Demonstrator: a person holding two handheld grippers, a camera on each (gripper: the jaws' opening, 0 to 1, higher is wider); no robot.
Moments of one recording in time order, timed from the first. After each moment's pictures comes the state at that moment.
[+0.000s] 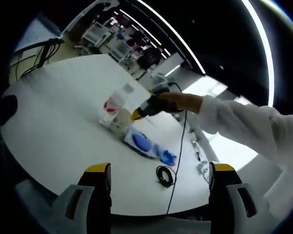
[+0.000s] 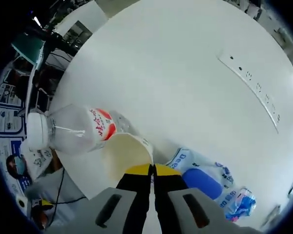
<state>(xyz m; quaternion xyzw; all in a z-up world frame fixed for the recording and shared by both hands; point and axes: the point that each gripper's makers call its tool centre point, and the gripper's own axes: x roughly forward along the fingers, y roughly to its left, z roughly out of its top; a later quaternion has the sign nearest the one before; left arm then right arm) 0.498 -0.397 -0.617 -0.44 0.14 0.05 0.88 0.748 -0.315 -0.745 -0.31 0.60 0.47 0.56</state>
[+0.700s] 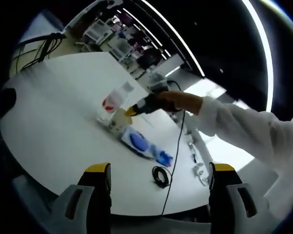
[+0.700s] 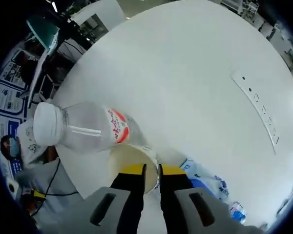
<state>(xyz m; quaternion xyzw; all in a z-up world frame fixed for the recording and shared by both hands) 0.500 -0.400 -0.616 -0.47 0.13 0.05 0.87 0.752 -0.292 -0.747 -0.35 0.55 0.52 0.55</state>
